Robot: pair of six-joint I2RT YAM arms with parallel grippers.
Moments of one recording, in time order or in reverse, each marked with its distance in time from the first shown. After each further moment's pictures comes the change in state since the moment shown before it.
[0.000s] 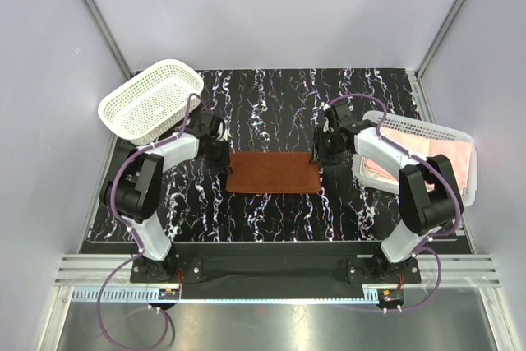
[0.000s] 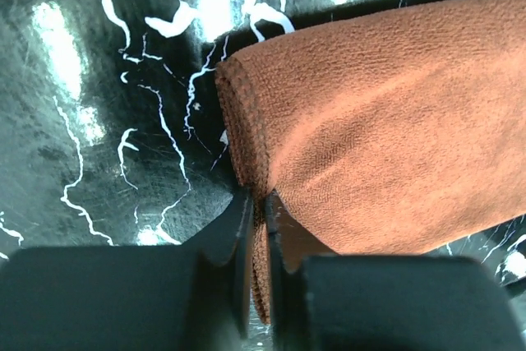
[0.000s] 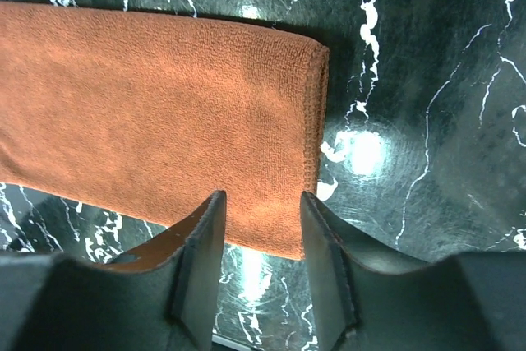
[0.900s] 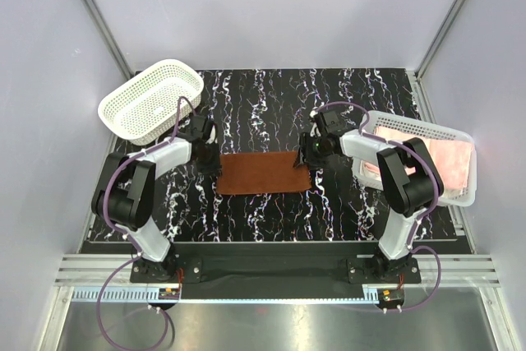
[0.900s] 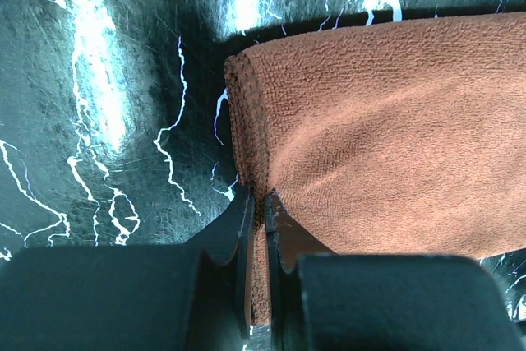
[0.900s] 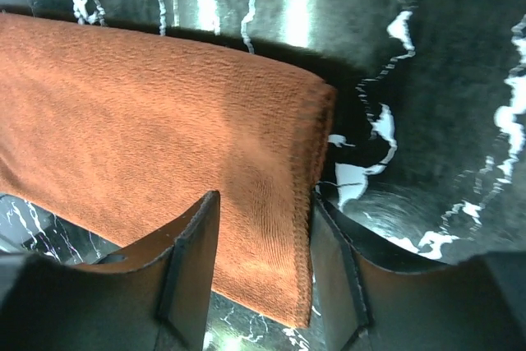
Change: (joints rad) left arm 0.037 -0.079 -0.074 -0.019 -0.114 -0.044; right arm 0.032 0.180 -0.015 0.213 -0.135 0.050
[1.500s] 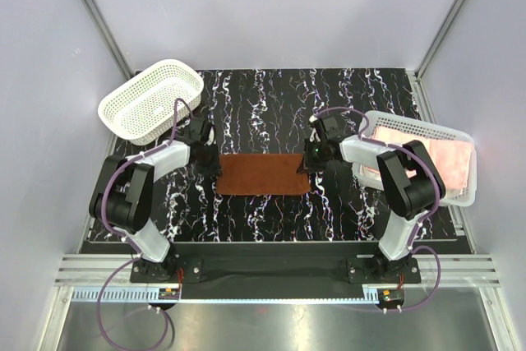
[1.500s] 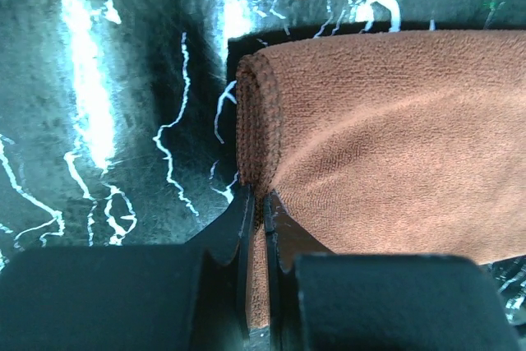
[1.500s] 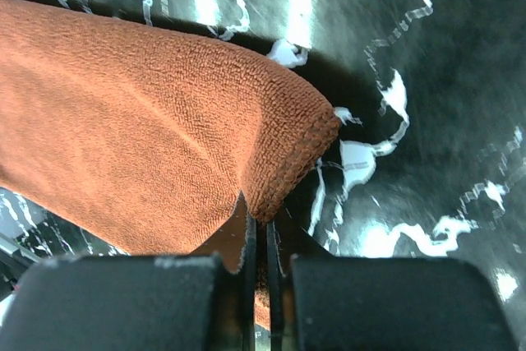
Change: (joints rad) left arm 0.002 -0.026 -0.040 0.045 0.003 -0.035; right arm 0.021 -0.025 -0.076 0.063 -0.001 0.016
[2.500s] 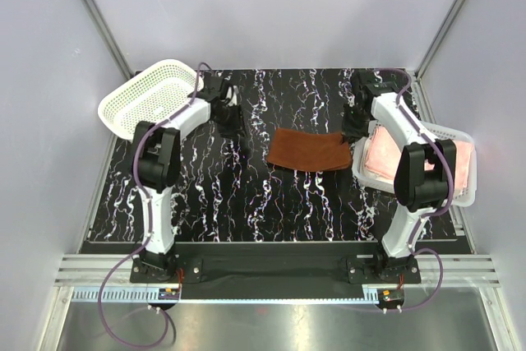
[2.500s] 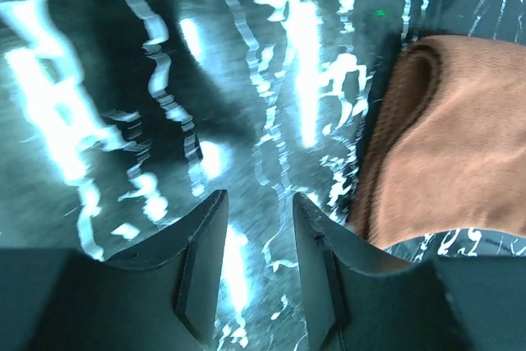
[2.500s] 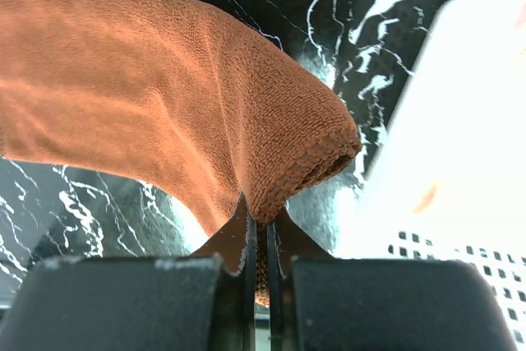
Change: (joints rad) left arm -0.021 0.469 0.717 -0.198 0.177 0.056; right arm -0.258 0.032 0.519 -0.694 0.233 -0.127
